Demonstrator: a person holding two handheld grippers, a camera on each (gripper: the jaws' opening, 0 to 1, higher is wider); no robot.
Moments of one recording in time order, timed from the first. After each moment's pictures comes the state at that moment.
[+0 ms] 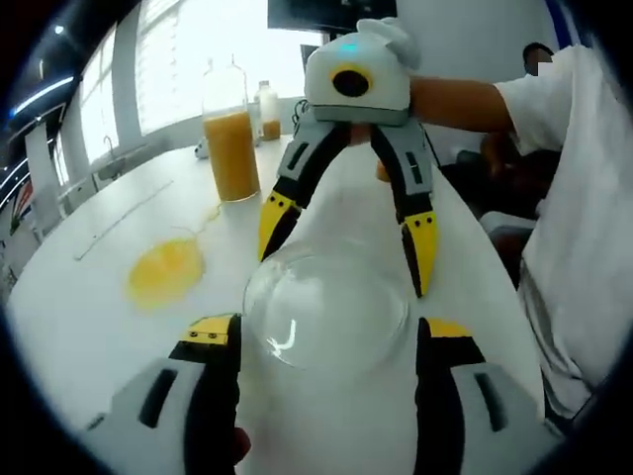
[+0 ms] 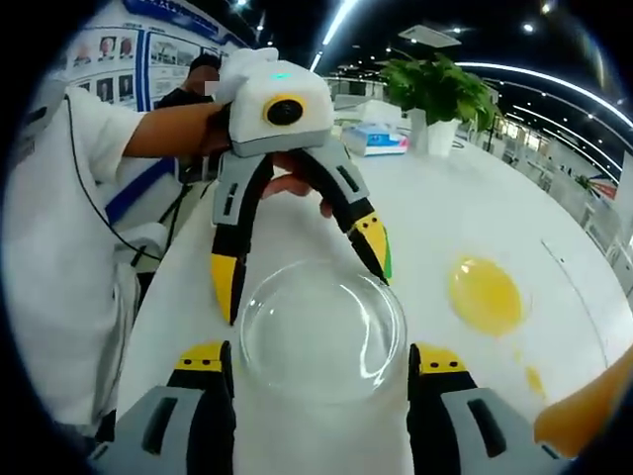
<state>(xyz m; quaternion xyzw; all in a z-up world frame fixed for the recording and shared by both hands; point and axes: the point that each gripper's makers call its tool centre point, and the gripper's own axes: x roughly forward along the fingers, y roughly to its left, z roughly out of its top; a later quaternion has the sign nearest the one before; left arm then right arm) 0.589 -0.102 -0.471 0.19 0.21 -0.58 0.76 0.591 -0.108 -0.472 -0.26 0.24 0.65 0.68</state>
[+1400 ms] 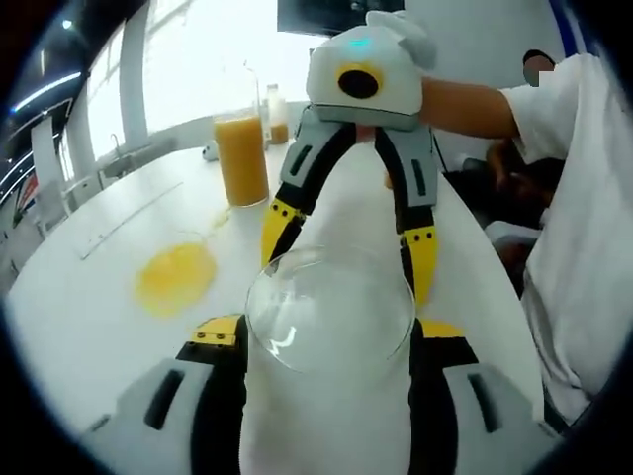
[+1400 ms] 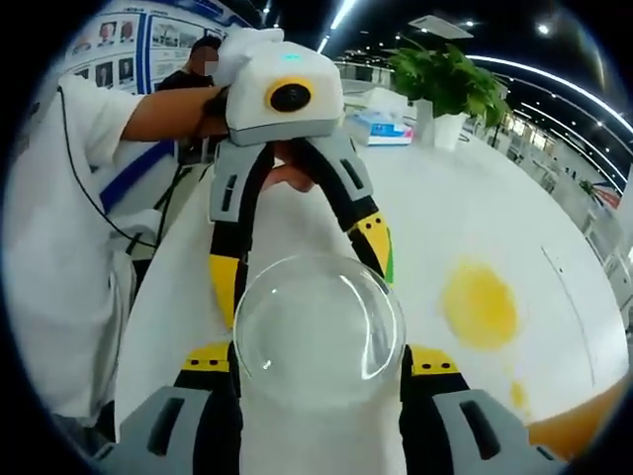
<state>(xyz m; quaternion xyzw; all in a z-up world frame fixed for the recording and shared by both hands) 0.604 -0.100 -0.460 0.18 0.20 -0.56 0.78 0.602 -0.101 -0.467 -0.30 0.25 0.64 0.66</state>
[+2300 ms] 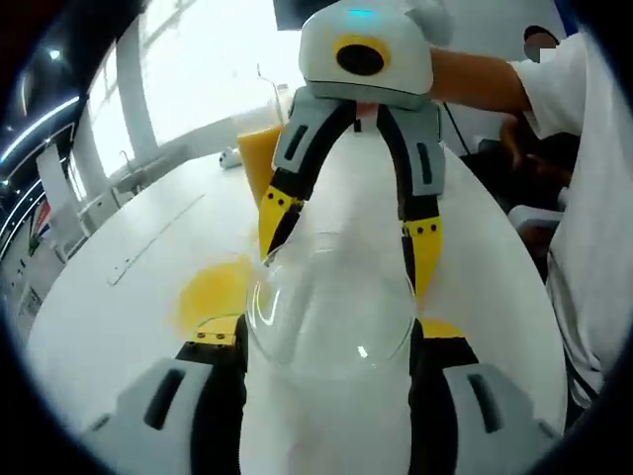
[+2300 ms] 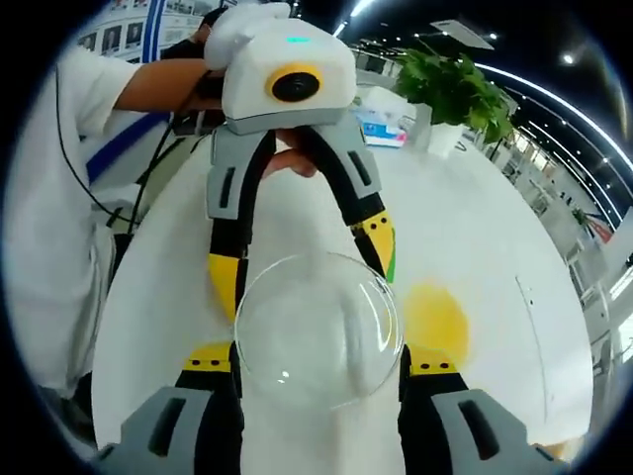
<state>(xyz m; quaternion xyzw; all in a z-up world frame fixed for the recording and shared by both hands) 0.643 -0.092 -0.444 0.24 0.19 -0.54 0.79 0.644 -0.098 -0.447 -0.38 0.23 0.61 0.66</state>
